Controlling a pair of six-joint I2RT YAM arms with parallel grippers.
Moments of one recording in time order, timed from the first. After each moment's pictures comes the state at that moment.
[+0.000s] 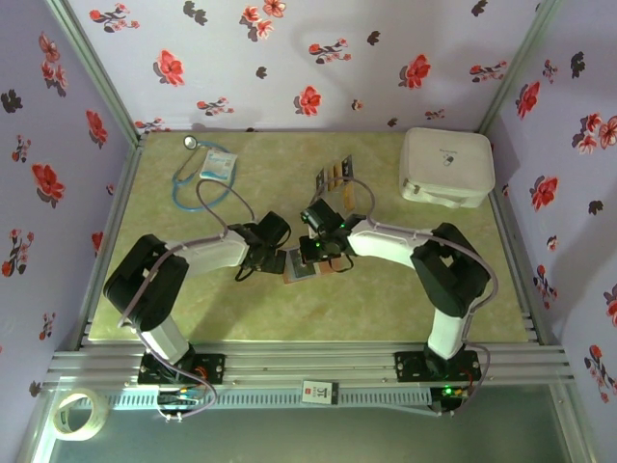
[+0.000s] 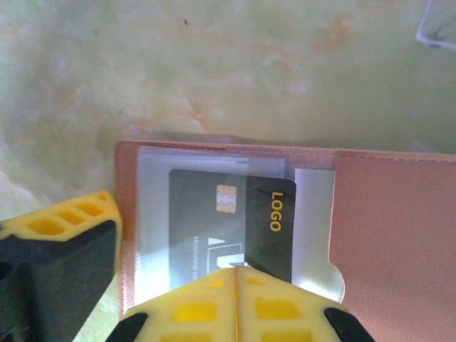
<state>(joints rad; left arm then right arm) -0.73 1.68 0.92 -0.55 -0.31 -0.52 0.80 1.80 1.13 -0.39 -0.15 0.55</state>
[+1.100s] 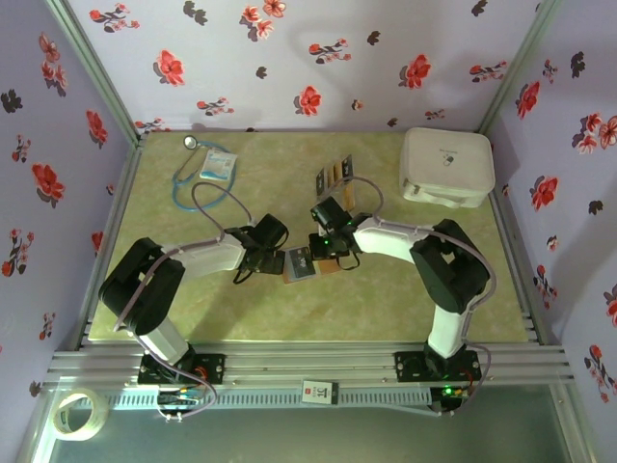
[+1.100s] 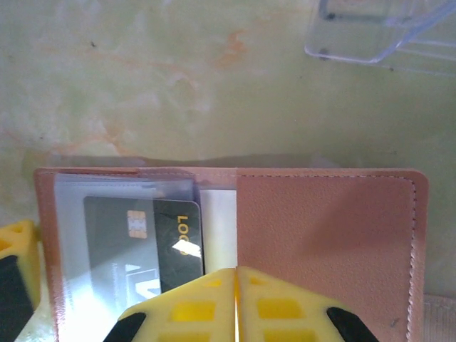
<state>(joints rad) -0.73 1.65 0.88 -0.51 -0.31 -0.54 0.74 1.83 1.09 -0.37 -0.14 0.55</state>
